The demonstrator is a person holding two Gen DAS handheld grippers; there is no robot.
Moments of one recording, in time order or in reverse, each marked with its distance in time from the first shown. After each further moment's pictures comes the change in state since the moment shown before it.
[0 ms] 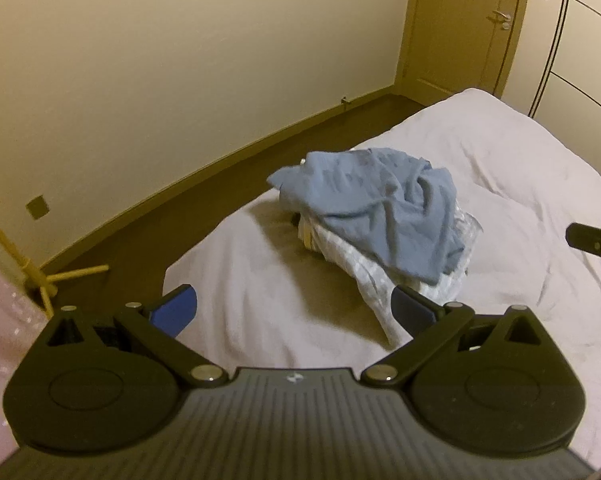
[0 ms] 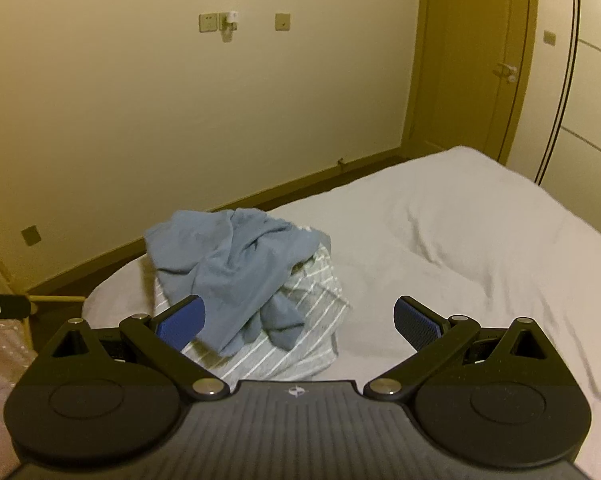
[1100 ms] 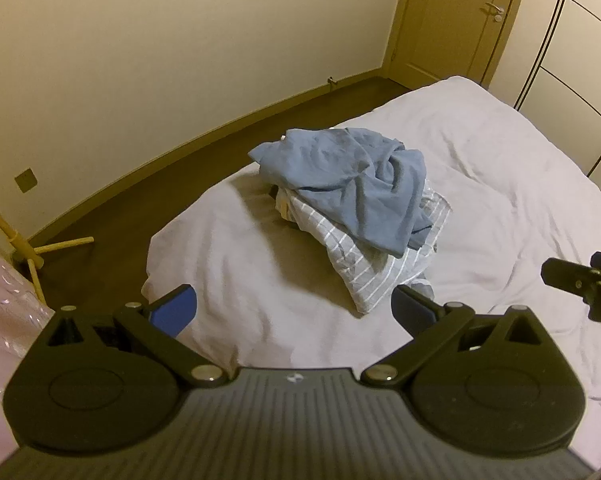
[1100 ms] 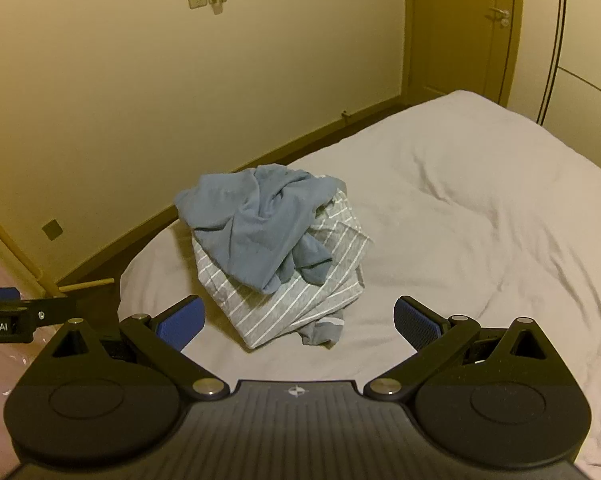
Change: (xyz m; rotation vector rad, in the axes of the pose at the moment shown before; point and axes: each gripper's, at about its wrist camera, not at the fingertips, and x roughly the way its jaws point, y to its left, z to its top) left arm -0.050 -0.016 -0.018 -0.039 0.076 -0.039; right arm -0.060 0.013 -0.016 0.110 0.137 0.051
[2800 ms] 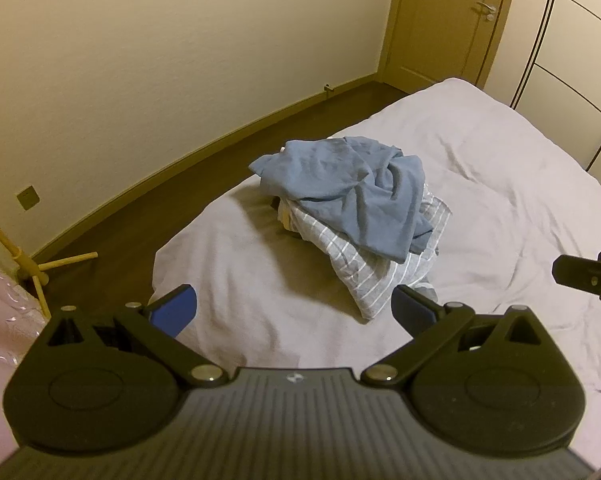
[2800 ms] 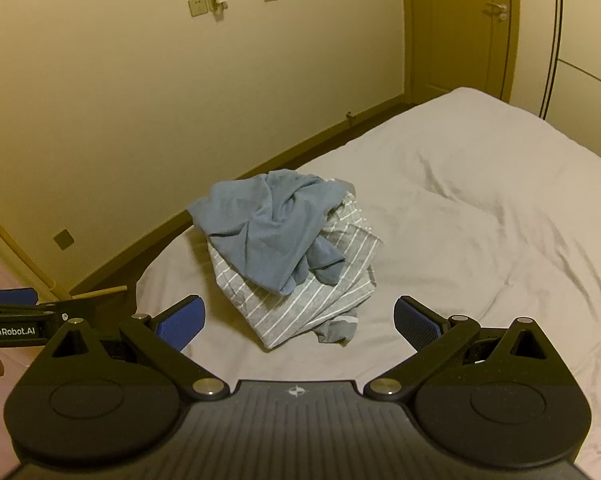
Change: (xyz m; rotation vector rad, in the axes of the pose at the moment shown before) left arm -0.007 0.002 0.005 0.042 -0.028 -0.001; right arm -0.021 0.010 0.003 0.032 -0.003 0.031
